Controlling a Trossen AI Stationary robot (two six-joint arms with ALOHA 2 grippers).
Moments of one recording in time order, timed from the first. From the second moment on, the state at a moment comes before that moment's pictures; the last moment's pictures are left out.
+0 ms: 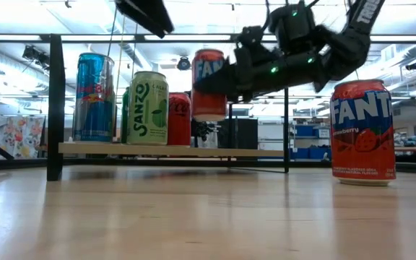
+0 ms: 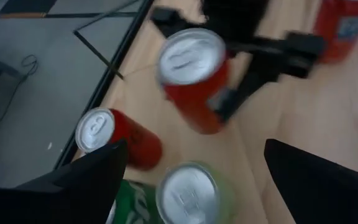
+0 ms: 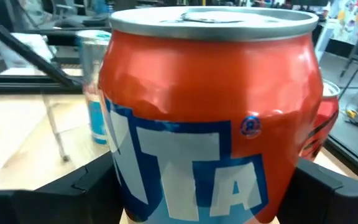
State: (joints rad) left arm -0.27 1.42 1.32 -0.83 -0.69 -0.29; right arm -0.08 1.77 0.72 0.93 0.08 -0.07
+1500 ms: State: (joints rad) left arm -0.33 1.41 1.32 -0.85 -0.70 -0.35; right arm -0.17 1.89 0.84 0.88 0.03 -0.11
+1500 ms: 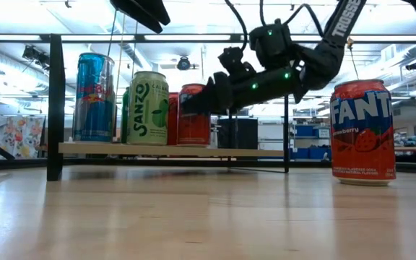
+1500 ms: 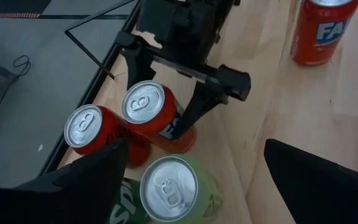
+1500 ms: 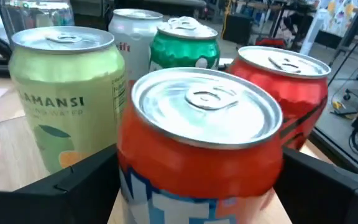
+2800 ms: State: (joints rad) left arm -0.29 1.41 1.32 -0.83 -0.68 -0.40; right arm 0.33 1.19 0.76 0.04 0.25 0.00
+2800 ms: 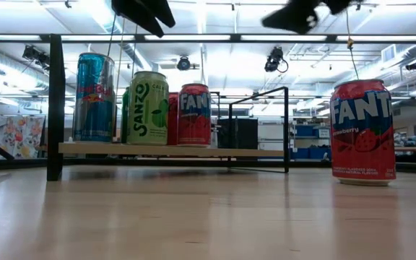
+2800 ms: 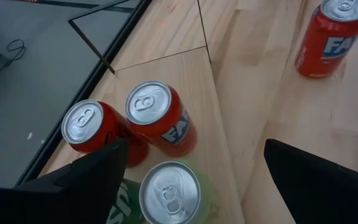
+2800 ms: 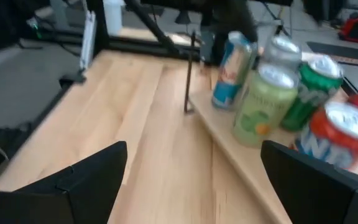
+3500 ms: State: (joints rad) left arm -0.28 1.41 1.32 -0.84 -0.68 -0.39; right arm 0.55 1.10 0.56 -0.13 0.61 0.26
